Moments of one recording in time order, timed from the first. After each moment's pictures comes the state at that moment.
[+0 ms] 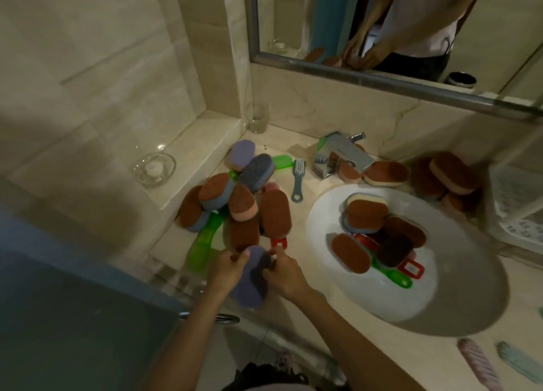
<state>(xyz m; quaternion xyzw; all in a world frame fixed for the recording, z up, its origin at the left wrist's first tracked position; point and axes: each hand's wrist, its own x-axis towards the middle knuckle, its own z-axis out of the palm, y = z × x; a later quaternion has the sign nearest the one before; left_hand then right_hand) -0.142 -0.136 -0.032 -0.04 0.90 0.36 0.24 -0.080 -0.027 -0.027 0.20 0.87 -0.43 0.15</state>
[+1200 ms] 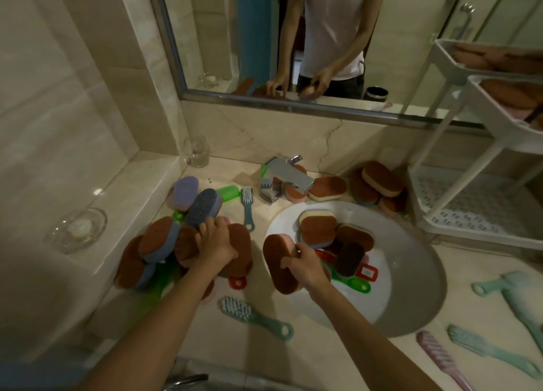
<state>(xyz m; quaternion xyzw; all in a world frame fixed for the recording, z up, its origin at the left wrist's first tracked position) -0.217 -0.025 -0.001 0.22 0.96 0.04 0.16 -0.072 0.077 0.006 0.45 0.72 -0.53 0.01</state>
